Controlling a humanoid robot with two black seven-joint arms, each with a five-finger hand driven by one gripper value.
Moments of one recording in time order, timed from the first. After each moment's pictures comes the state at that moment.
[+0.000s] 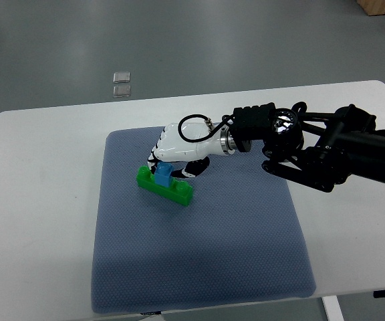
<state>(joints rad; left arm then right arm) 0.00 0.00 -0.10 -0.14 0.08 0.00 0.01 1.17 -0.15 0.08 0.94 -1.91 -0.03 0.44</state>
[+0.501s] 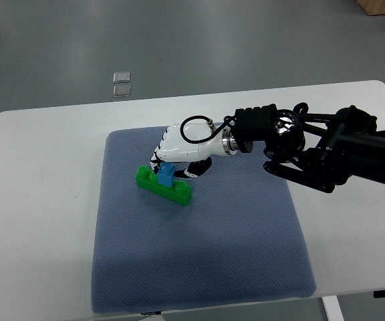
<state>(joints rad) 0.00 0.00 -0.10 -0.14 0.08 0.00 0.01 1.16 -0.15 0.07 0.93 -1.92 -0.03 0.44</state>
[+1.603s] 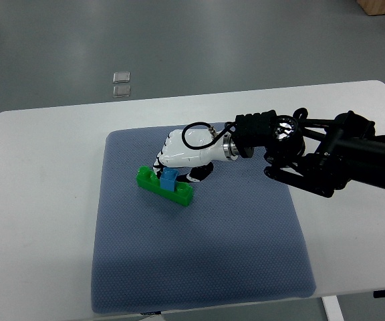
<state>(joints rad) 0.00 0.00 -0.10 -0.14 0.08 0.00 0.01 1.14 -0.14 0.06 0.91 -1.94 -0.04 0.44</state>
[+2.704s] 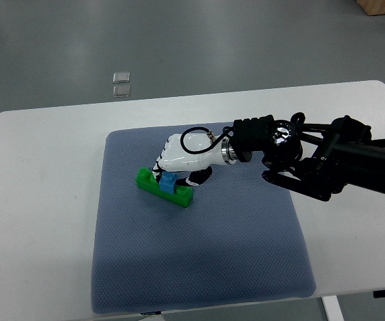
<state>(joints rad) 0.00 0.00 -0.10 -0.14 0.08 0.00 0.01 1.13 -0.12 0.07 0.90 -1.95 -0.04 0.43</state>
